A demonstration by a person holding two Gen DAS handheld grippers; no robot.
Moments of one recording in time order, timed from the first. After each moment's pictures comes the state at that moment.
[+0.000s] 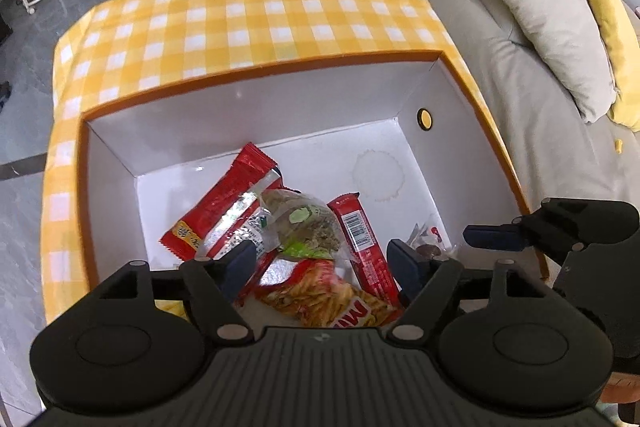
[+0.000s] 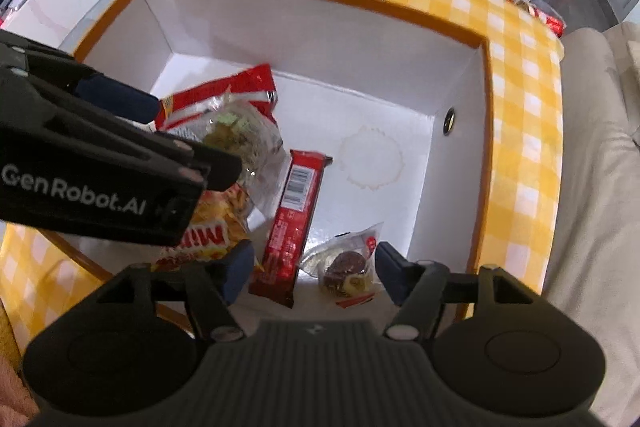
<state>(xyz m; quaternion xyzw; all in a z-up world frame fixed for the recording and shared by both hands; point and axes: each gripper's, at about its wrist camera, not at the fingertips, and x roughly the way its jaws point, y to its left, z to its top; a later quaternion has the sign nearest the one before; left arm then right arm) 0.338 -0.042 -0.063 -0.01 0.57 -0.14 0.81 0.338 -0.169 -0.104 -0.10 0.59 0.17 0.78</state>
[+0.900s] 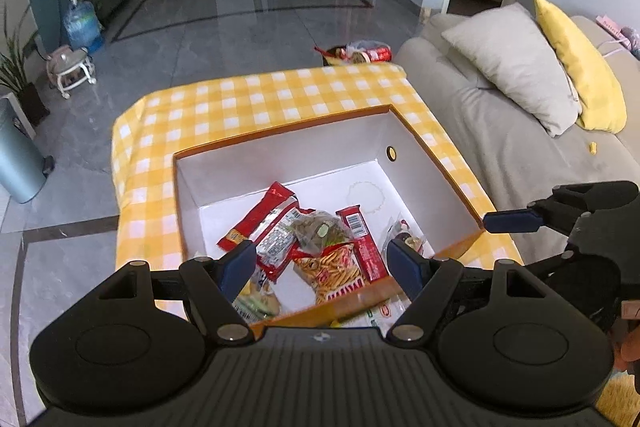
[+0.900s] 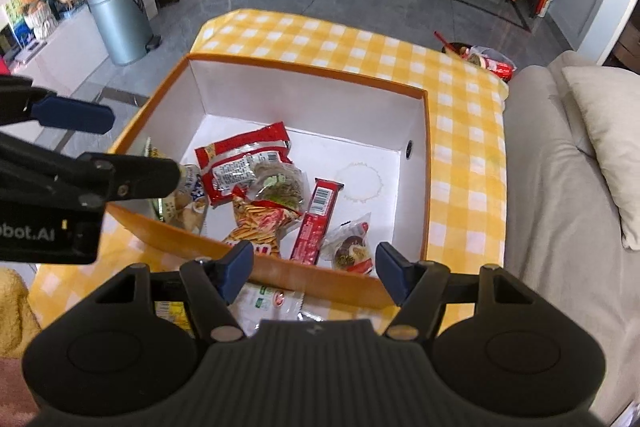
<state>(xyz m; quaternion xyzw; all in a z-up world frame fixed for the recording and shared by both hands) 0.214 -0.024 0.024 0.03 0.44 -0.13 0.89 0.237 -0.178 -0.017 -0.07 0.49 0.14 0.86</state>
